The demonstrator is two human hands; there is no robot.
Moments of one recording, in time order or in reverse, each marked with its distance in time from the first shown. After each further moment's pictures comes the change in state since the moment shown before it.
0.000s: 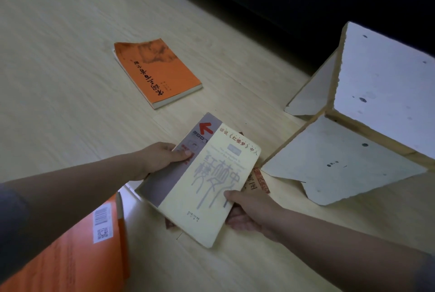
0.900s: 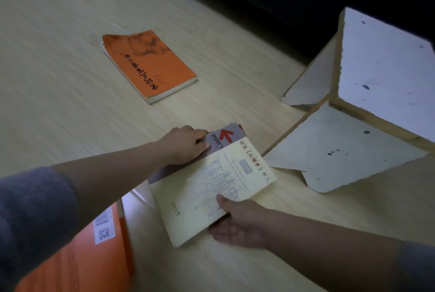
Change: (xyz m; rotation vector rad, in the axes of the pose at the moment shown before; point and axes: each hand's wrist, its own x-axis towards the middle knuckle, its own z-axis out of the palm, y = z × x) left_hand 0.031 0.026 0.024 0.929 0.148 0.364; right_hand 0.010 0.020 0.032 0.268 -0.039 0.231
